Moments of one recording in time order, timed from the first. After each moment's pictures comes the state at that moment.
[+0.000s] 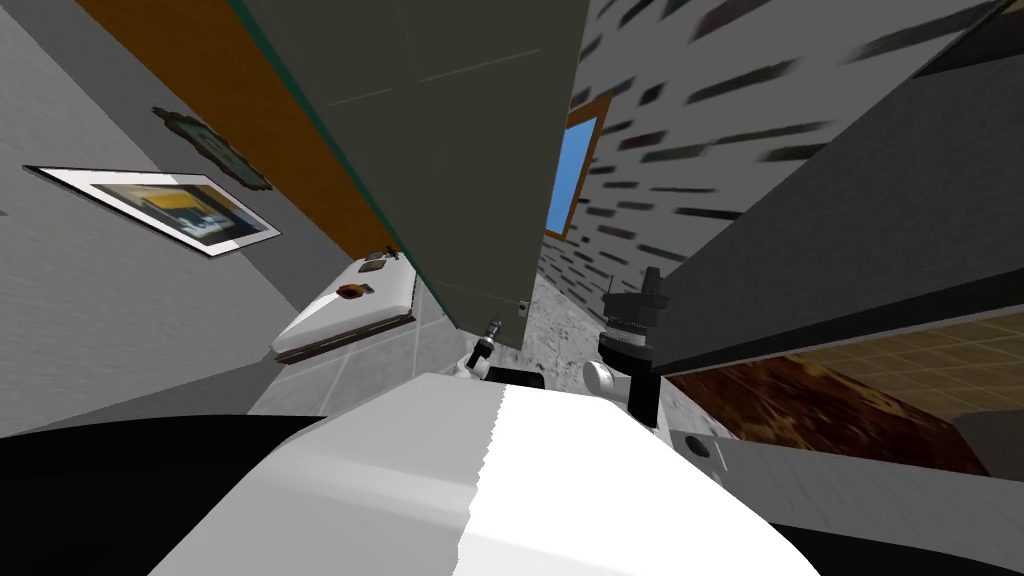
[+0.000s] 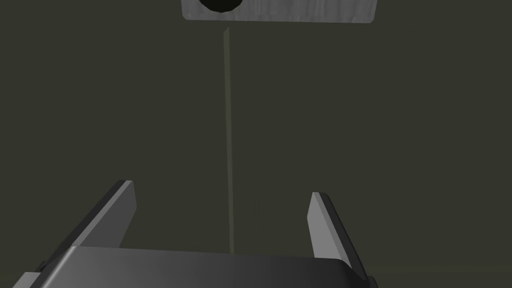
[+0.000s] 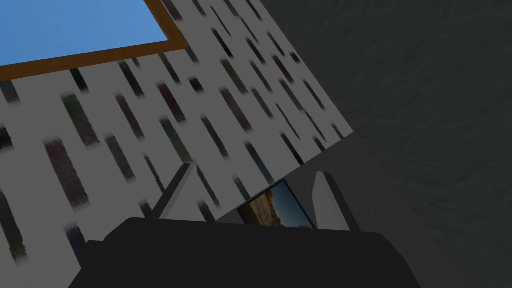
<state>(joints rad) -0.11 0.02 -0.28 -0.67 0.10 -0.79 -0.09</state>
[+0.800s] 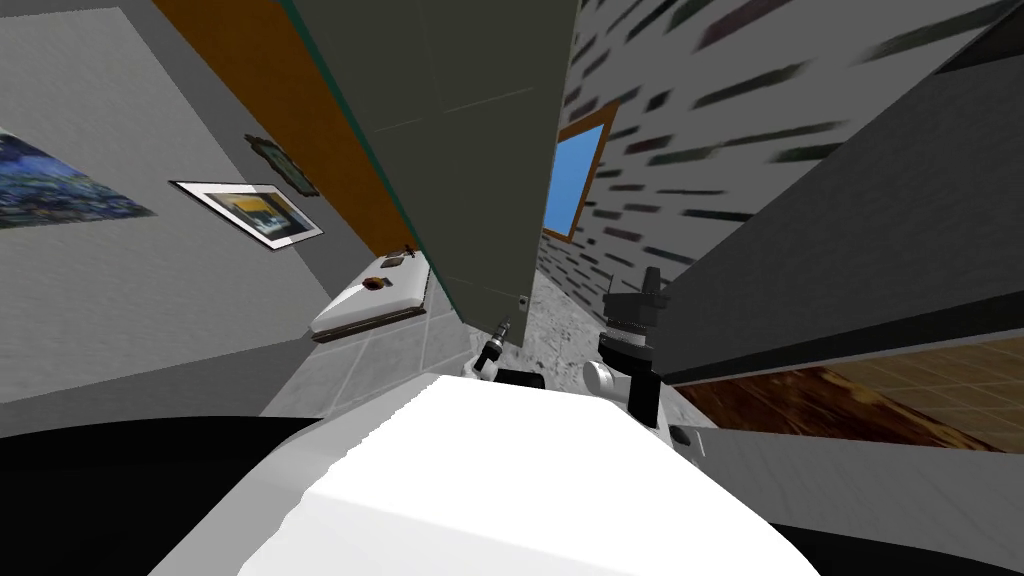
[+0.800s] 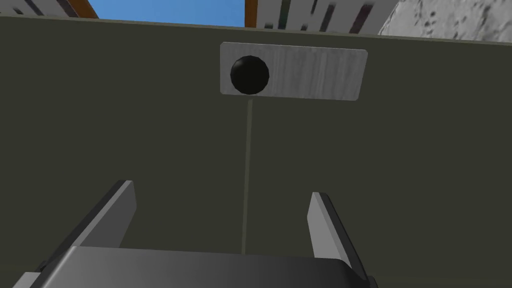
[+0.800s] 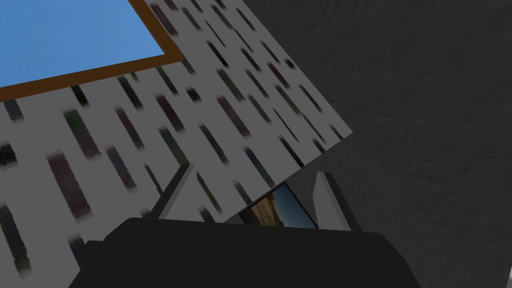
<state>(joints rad) -0.08 -0.03 -0.38 -0.73 0.14 -0.76 -0.11</state>
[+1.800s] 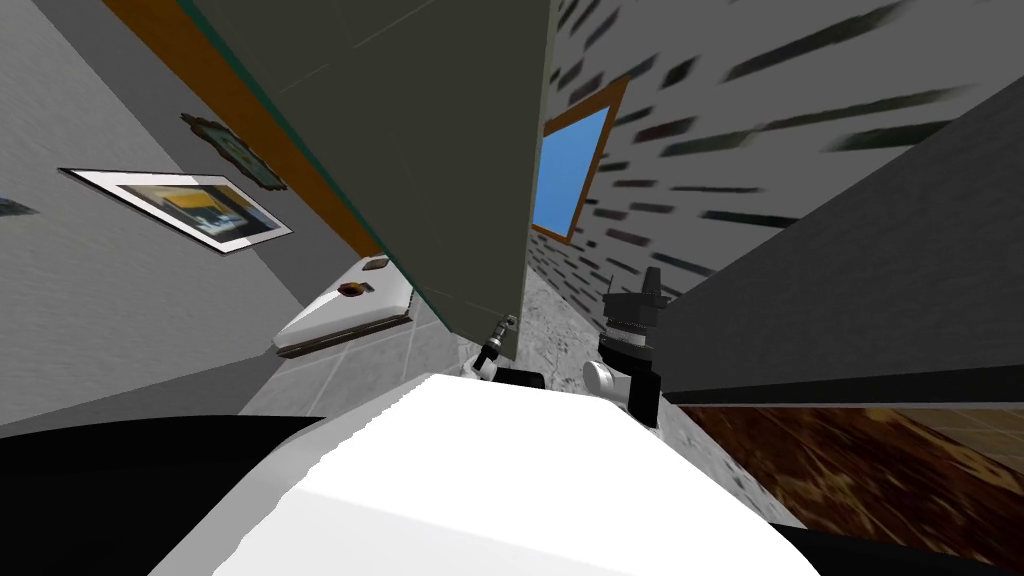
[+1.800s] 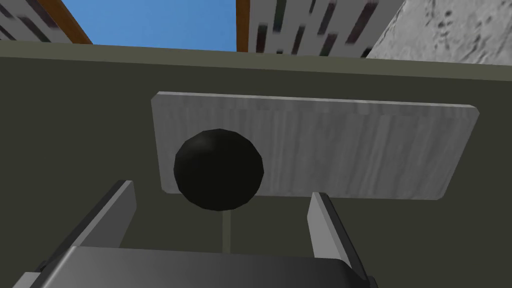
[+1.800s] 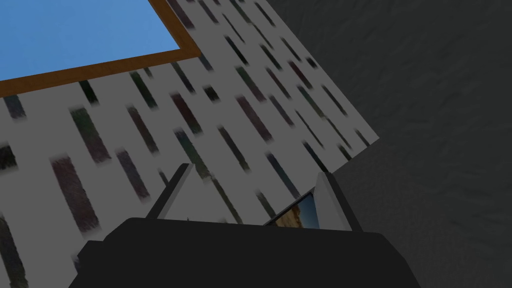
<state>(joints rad) -0.10 -0.03 -0.36 -0.70 0.14 -0.77 -0.12</state>
